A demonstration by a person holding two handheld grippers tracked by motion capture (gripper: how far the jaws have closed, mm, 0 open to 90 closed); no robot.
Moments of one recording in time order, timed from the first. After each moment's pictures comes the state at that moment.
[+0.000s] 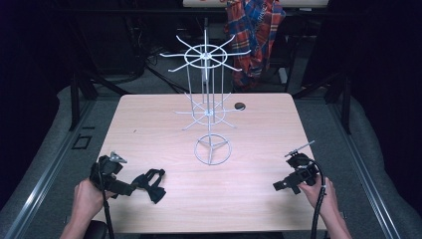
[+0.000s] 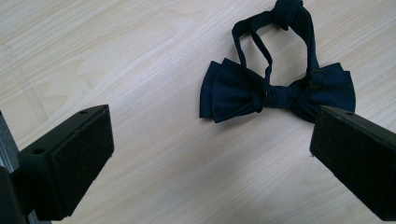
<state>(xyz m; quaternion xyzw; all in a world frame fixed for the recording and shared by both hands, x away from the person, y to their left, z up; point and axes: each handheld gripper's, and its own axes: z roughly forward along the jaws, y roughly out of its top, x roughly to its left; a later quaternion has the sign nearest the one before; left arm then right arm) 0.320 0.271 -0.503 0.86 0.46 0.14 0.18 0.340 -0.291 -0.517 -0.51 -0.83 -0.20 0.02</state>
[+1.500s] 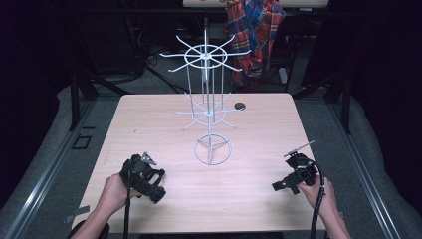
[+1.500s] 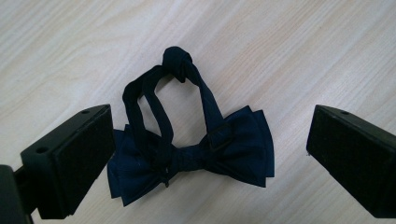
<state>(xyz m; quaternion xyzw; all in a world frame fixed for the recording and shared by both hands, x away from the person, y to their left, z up) 0.336 0.205 -0.516 0.91 0.36 0.08 0.19 0.340 -0.288 -0.516 -0.52 -0.83 -0.21 0.03</state>
